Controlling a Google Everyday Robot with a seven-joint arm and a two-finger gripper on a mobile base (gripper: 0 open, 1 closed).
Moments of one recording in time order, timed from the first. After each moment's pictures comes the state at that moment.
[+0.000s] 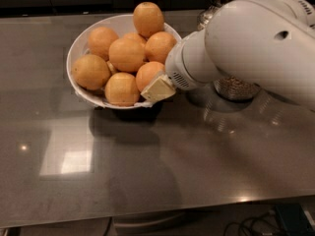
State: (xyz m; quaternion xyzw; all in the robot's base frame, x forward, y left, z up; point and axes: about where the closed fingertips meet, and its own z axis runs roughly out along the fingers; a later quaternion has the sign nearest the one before) arm 0.537 -0.024 0.928 -0.46 0.78 0.02 0.42
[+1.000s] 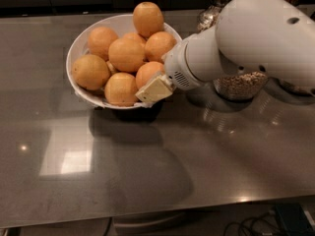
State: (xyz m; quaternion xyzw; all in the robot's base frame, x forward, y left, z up) arm 0.537 -0.008 0.920 -0.48 0.77 0.10 0.41
